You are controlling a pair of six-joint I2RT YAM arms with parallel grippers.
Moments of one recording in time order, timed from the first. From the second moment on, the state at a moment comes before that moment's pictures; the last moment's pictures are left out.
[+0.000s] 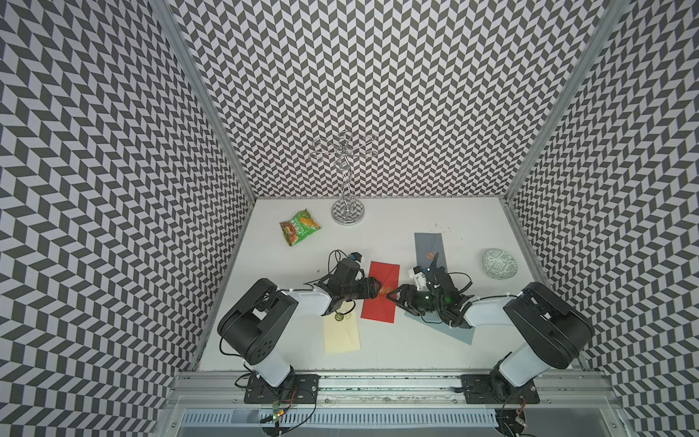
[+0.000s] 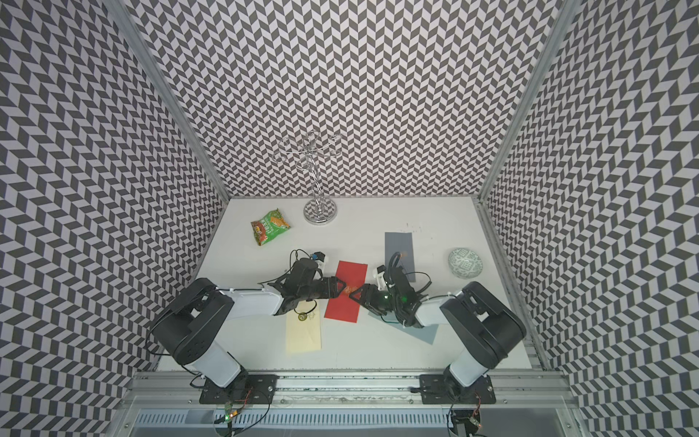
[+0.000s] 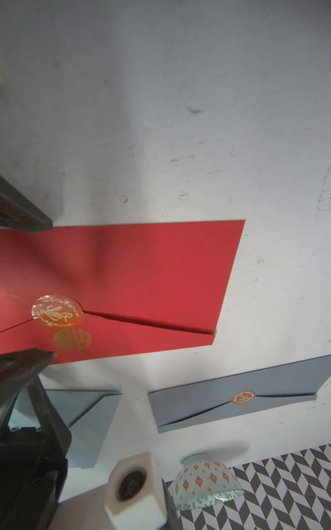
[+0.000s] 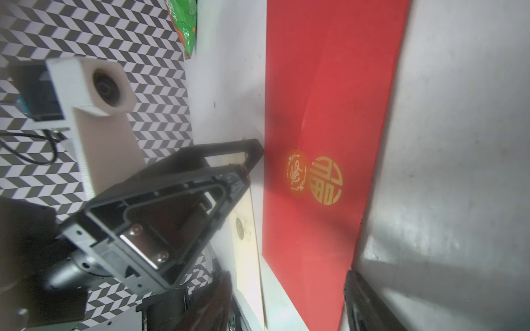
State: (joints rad) left arm -0.63 1.64 0.63 0.27 0.22 -0.62; right arm 0.62 1.60 0.46 0.54 -0.53 1.09
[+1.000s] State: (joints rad) left arm -0.63 1.62 0.56 0.37 0.29 -0.68; right arm 0.61 1.58 0.43 0.79 -0.54 1.12
